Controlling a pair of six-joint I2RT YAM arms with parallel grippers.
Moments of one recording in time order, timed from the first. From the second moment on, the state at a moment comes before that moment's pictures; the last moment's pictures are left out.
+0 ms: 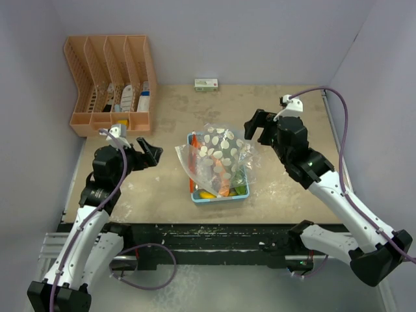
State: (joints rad) left arm -0.17 0.67 0.61 -0.23 0.15 -0.50; right arm 0.56 1.03 1.05 -0.32 0.36 0.46
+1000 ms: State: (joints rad) left arm -0.17 0.57 0.61 -0.33 0.12 -0.49; right arm 0.83 1.09 1.08 -0.32 0.47 0.26
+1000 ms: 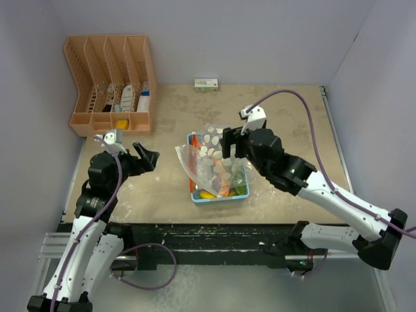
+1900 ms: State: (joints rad) left arm -0.17 0.41 0.43 -0.32 0.15 -0.63; right arm 1.43 1.61 1.46 -0.50 0.96 0.18
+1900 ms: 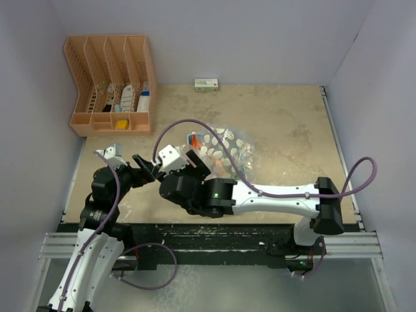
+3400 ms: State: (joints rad) left arm -0.17 0.35 0.43 -0.40 0.13 -0.67; right arm 1.38 1.78 1.68 -1.40 1.38 1.08
